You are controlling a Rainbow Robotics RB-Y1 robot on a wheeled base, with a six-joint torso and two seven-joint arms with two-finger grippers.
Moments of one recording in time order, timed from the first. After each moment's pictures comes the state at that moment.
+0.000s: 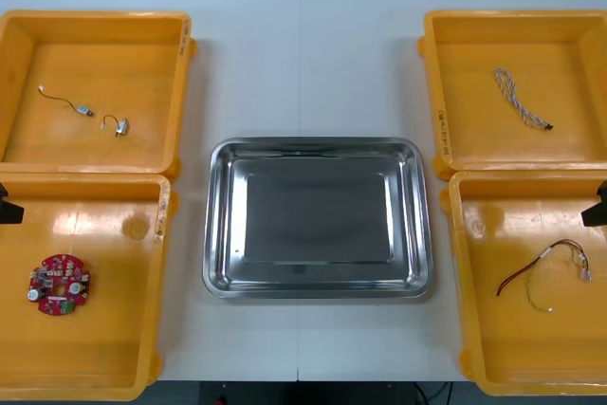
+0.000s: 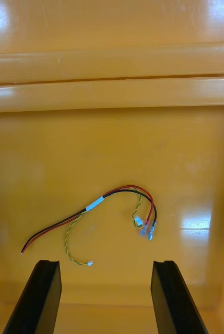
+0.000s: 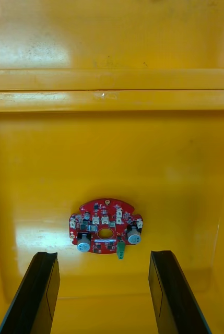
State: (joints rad) right arm -0.16 -0.82 -0.27 -1.96 -0.92 1.81 1.37; left arm -0.10 0.72 0.44 -2.19 0.88 1.91 -1.43
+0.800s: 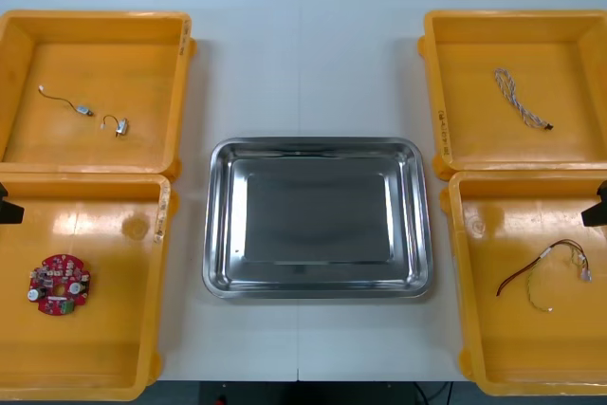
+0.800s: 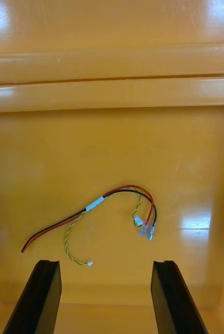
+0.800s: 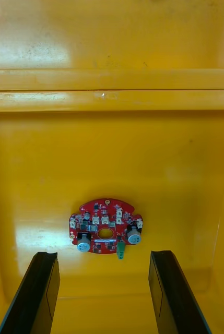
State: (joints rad) right arm -0.16 -0.82 -0.27 -1.96 -0.92 1.81 1.37; left arm -0.10 0.72 0.44 -2.19 0.88 1.91 -1.43
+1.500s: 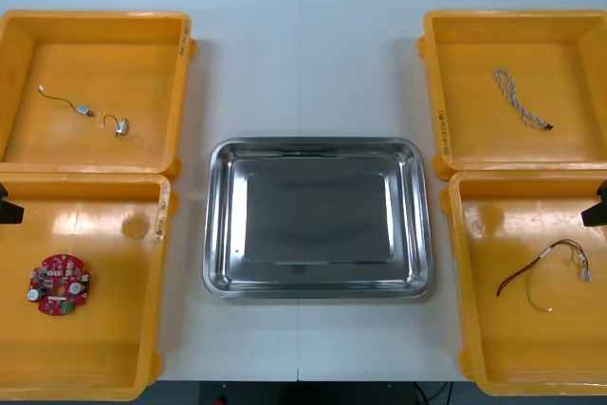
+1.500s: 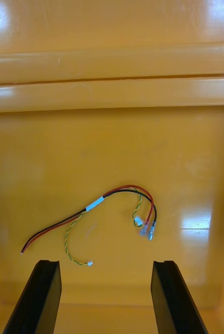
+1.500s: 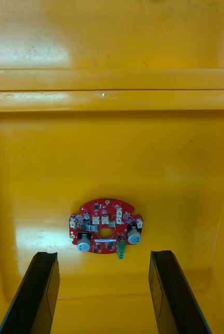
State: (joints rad) right arm -0.16 -0.82 -0.27 -1.96 -0.92 1.81 1.37; left arm -0.10 0.72 0.44 -2.19 0.88 1.91 -1.43
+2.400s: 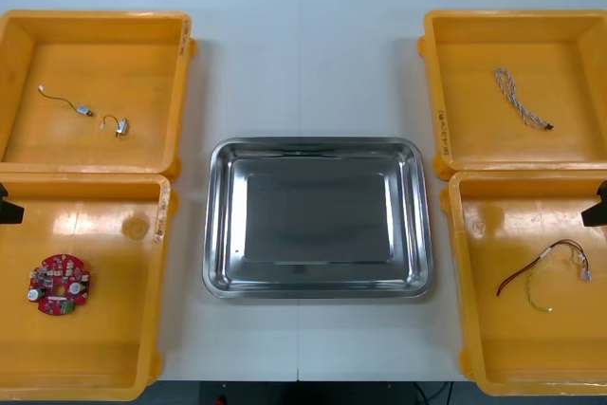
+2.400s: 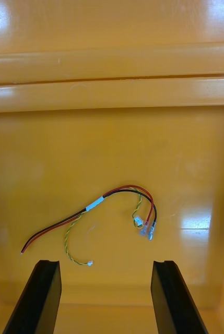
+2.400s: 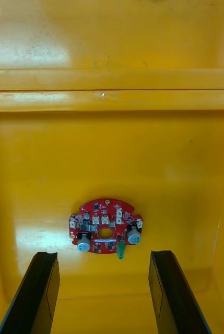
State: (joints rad) right arm -0.16 -0.82 -0.27 -1.96 -0.92 1.81 1.37; left arm -0.10 0.72 0.44 -2.19 0.88 1.91 -1.43
